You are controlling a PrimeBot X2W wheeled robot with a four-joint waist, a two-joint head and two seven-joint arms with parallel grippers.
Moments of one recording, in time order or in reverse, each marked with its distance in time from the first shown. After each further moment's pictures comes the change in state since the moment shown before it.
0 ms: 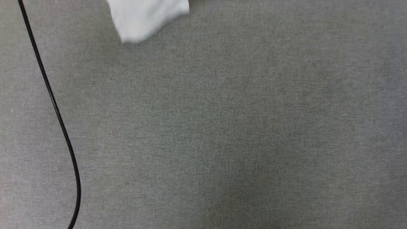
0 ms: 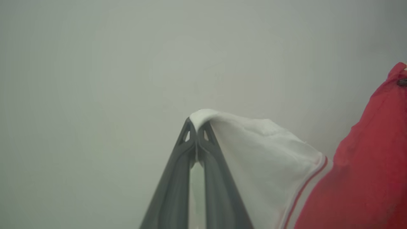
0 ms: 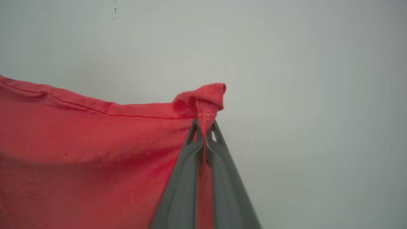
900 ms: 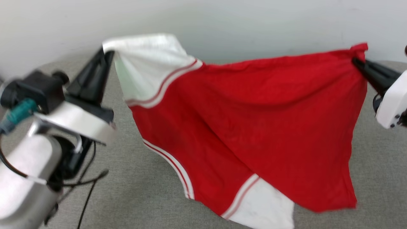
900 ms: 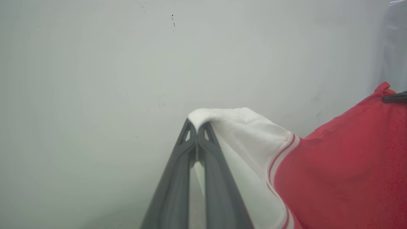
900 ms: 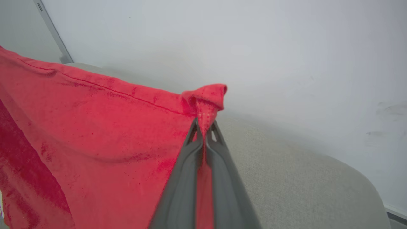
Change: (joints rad) left arm 1.140 0.075 -0.022 -0.421 -0.144 0.277 -0.104; right arm 0.866 -0.196 0.181 -0.144 0.312 0.000 -0.070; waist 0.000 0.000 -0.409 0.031
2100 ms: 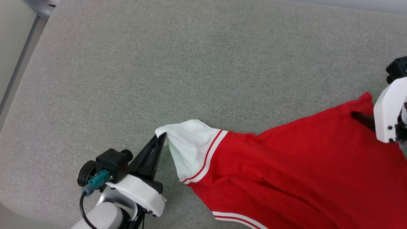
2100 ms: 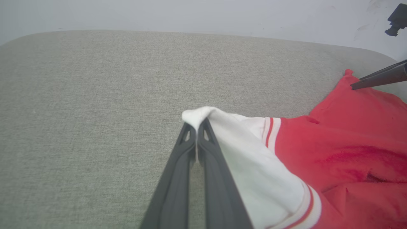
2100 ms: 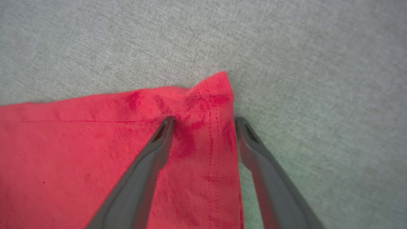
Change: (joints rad) left arm 0.255 -0.187 -0.143 0.109 -0.009 0.016 -0.092; right arm 0.023 0.125 -0.133 0.234 -0.179 0.000 0.564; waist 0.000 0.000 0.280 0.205
